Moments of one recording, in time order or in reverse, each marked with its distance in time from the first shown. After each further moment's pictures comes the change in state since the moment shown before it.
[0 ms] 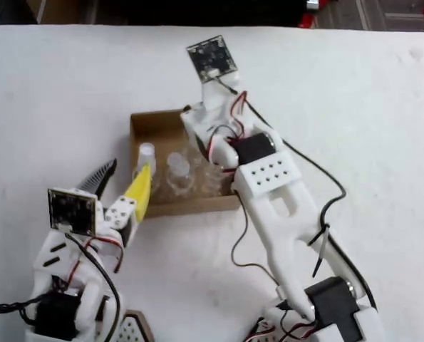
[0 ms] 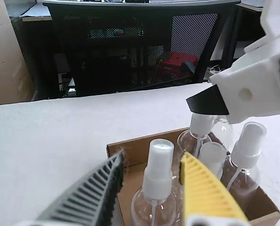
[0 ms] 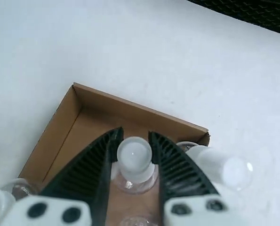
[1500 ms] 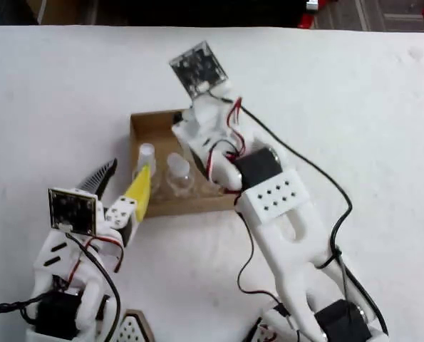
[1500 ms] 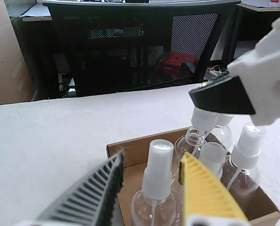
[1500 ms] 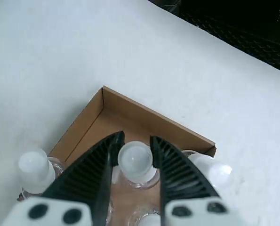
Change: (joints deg) left arm 0.0 0.0 0.0 0.0 0.0; right arm -4.1 -10.3 3.0 4.5 5.4
